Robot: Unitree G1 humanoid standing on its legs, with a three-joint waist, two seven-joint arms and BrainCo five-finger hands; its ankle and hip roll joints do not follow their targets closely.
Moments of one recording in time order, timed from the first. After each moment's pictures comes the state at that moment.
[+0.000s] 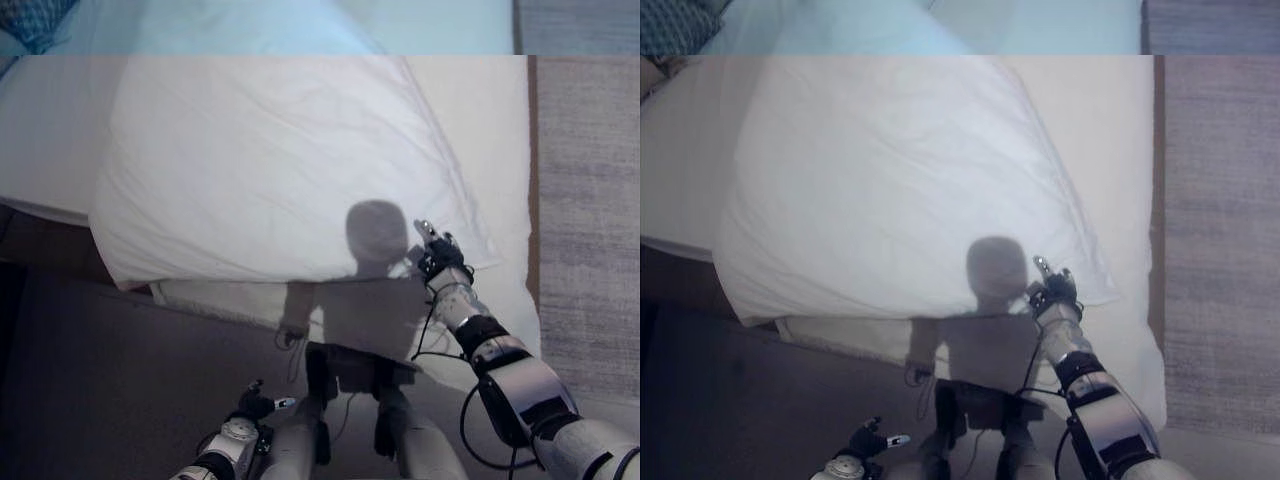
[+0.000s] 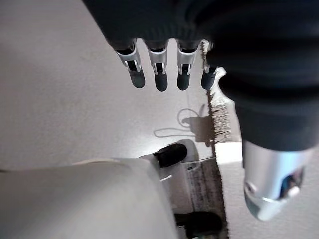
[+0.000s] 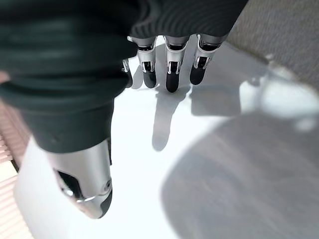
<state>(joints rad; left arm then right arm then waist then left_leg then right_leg) -0.24 0.18 -0.39 1.14 -0.22 0.00 0.22 -0.83 -0.24 0.16 1.02 1.02 -0.15 -0.41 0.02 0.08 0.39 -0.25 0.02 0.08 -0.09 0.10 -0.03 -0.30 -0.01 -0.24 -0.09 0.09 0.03</state>
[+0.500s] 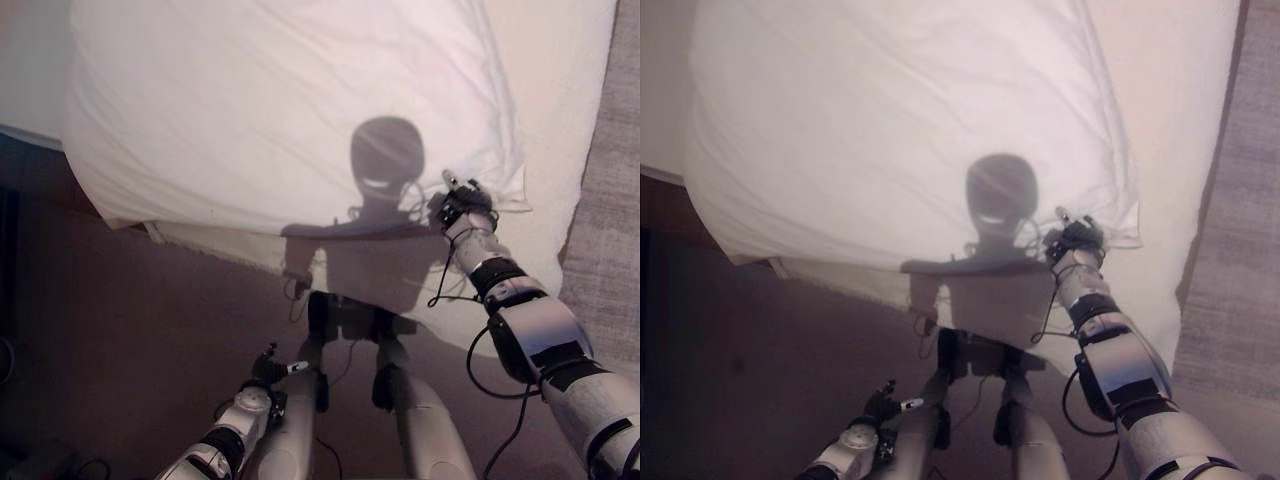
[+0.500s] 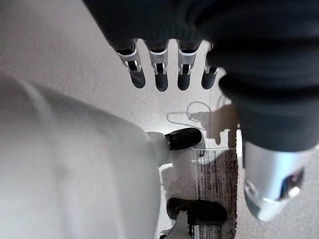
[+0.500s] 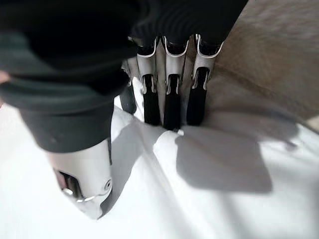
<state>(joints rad) -0.32 0.17 -0.45 1.03 -0.34 -0.04 0.27 -1.12 -0.39 0.17 1.21 0.89 -0.11 -0.48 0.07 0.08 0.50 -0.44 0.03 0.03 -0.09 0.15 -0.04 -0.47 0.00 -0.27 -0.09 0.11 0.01</state>
